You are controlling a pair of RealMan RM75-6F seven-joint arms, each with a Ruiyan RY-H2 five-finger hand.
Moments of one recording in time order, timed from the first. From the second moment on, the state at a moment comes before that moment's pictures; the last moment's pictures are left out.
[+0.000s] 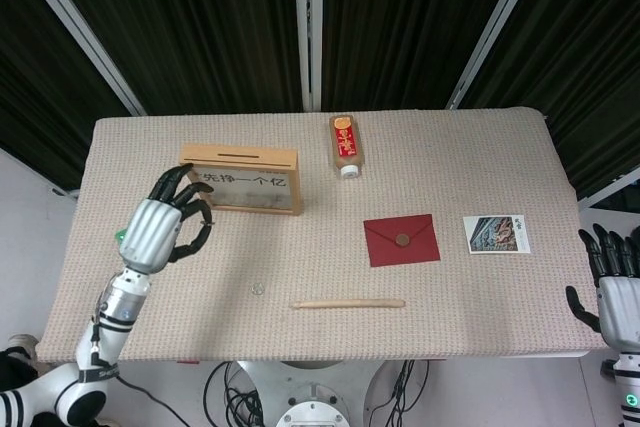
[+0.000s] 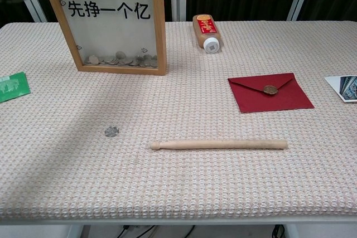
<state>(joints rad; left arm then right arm) -0.50 -1.27 -0.25 -1.84 1.44 1.29 0.20 0.02 -1.05 0.08 -1.72 -1.46 1.54 -0.14</state>
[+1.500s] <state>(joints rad) -0.99 -1.25 -0.41 -1.64 0.45 0.90 0.33 0.02 -1.05 0.09 -1.69 -1.42 1.52 -0.11</state>
